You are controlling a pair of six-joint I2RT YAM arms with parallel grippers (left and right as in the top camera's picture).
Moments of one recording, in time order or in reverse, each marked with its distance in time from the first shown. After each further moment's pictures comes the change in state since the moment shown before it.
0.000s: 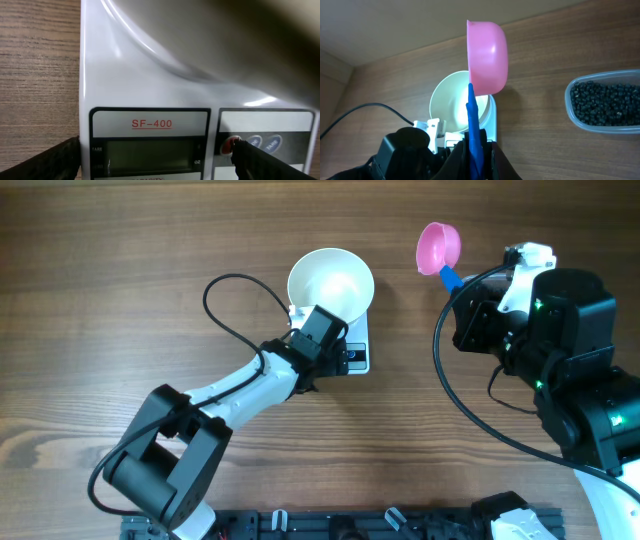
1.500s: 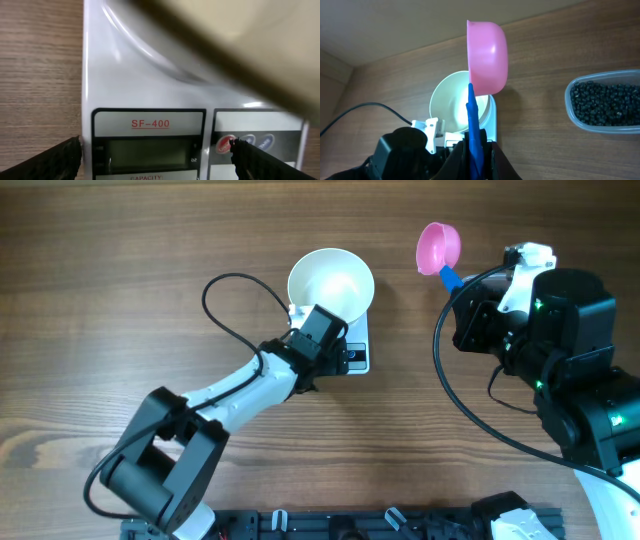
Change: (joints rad) left arm 0.000 -0.024 0.000 -0.001 -0.006 0.003; right arm 0.000 0.000 0.000 0.000 0.000 0.000
